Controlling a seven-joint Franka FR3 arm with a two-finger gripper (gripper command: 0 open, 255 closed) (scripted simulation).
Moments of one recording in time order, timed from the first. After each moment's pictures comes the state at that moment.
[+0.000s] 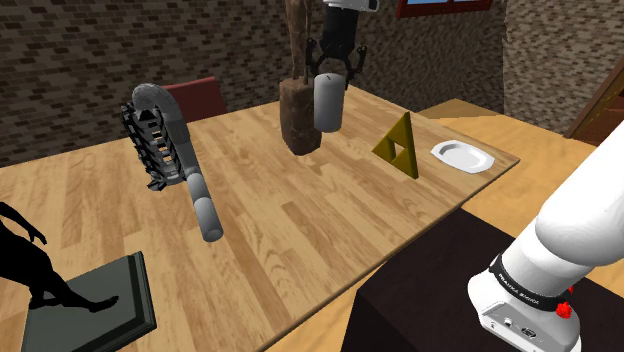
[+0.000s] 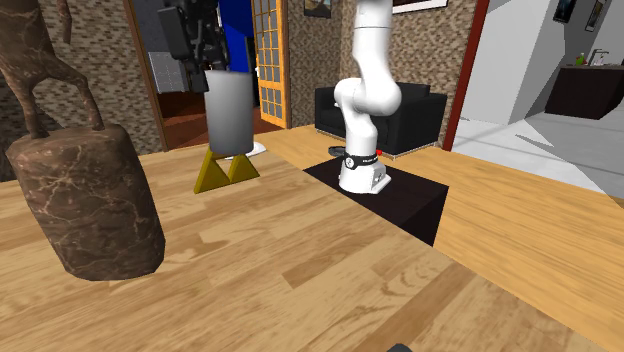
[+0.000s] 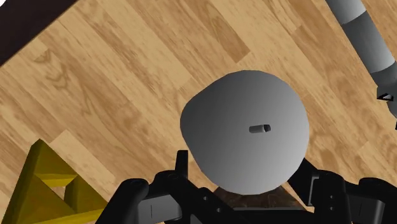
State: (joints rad) arm -0.14 -0.03 0.22 -1.76 0.18 1.71 0.90
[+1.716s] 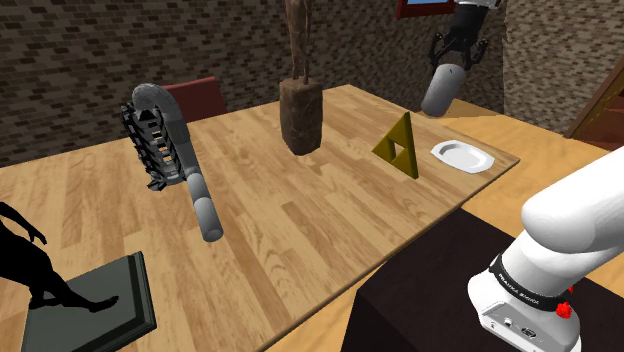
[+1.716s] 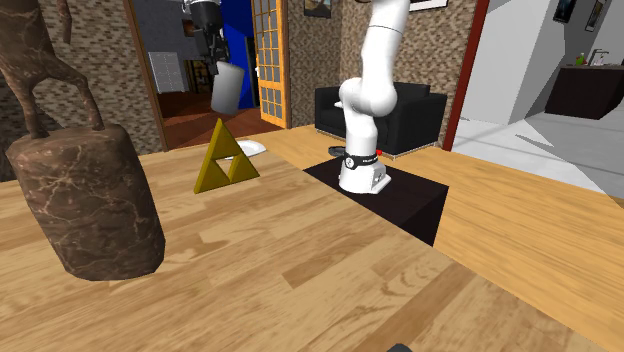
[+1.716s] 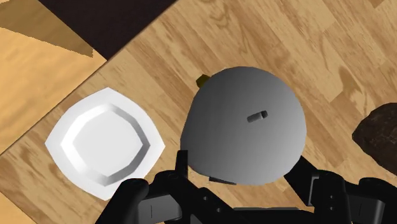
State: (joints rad) arm -0.40 -0.26 -0.16 -1.98 0.09 1.61 0.28
